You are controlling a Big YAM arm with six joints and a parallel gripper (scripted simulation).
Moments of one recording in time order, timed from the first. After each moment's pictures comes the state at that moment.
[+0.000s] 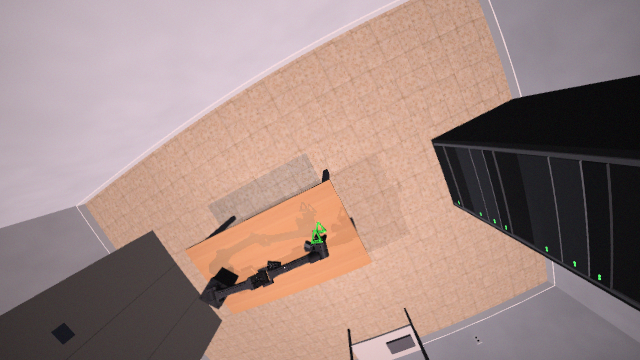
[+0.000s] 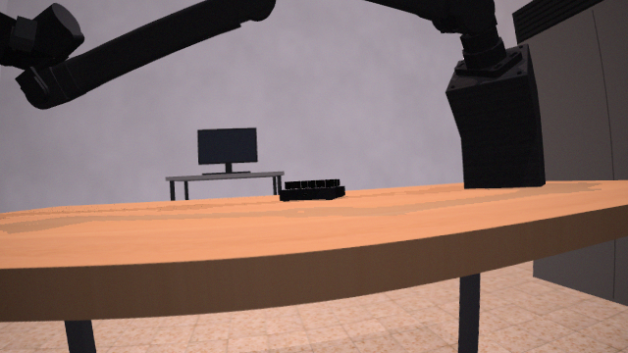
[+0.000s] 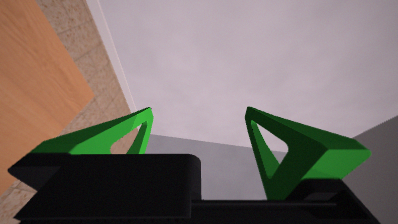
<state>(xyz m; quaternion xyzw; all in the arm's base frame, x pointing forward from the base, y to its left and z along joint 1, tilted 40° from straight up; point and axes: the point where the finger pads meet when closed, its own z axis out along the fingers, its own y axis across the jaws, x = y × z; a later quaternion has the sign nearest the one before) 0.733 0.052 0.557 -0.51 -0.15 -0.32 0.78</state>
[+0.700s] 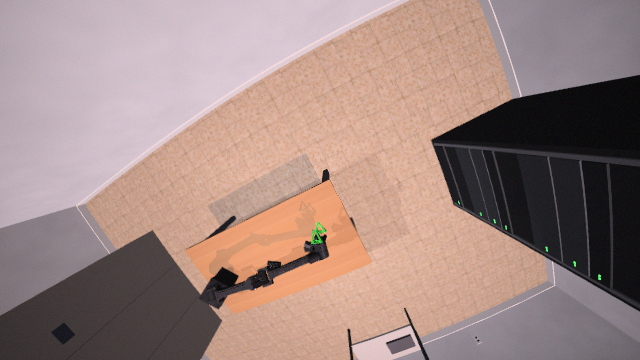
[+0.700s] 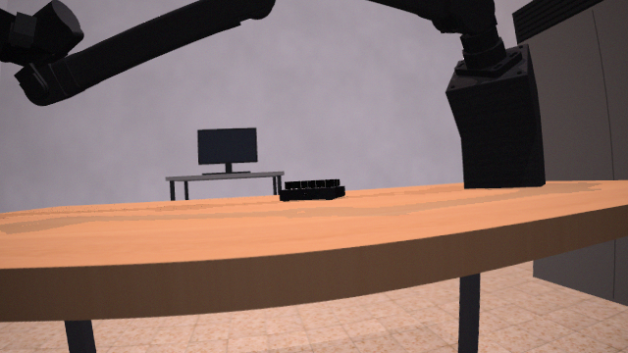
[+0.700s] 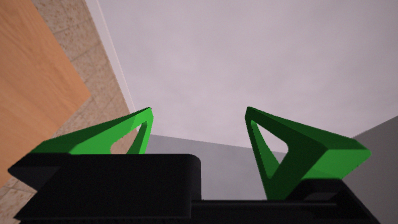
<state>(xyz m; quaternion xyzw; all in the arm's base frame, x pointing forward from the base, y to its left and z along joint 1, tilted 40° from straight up) 0.730 0.051 0.562 -0.51 -0.15 -0.33 0.78</state>
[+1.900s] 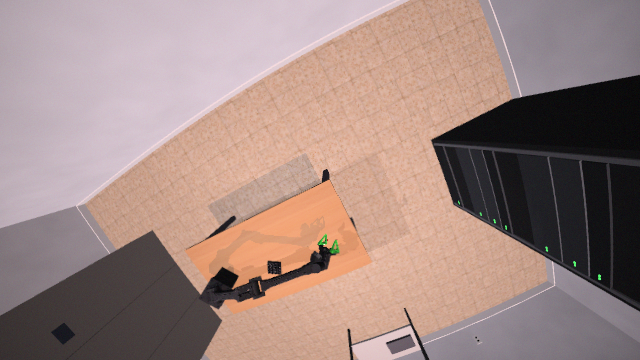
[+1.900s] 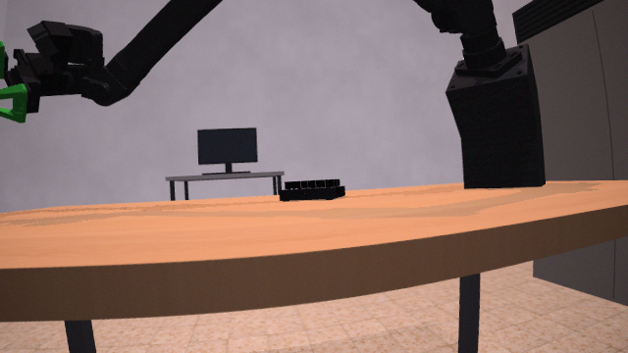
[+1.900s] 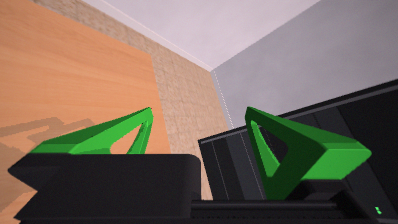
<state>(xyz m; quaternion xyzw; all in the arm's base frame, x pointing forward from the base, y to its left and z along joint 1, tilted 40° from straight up) 0.799 -0.052 0.486 -0.45 0.29 -0.09 0.84</state>
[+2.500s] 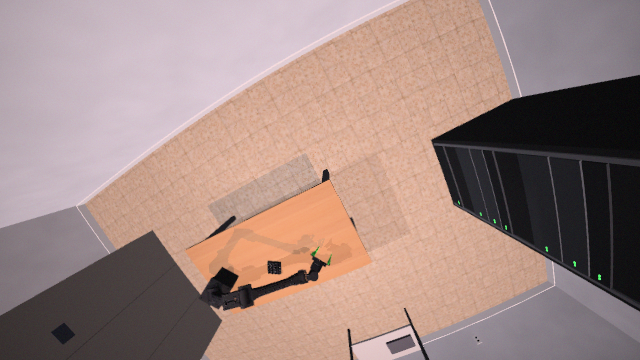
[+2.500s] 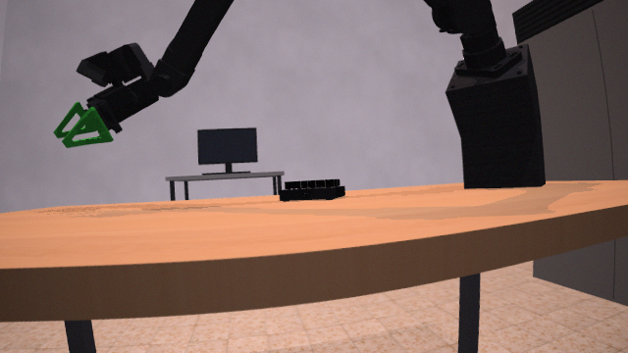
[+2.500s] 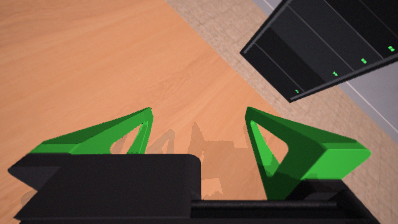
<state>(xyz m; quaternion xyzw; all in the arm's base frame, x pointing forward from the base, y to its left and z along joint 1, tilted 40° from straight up) 0.771 -0.119 0.337 -0.28 0.60 0.07 0.74</state>
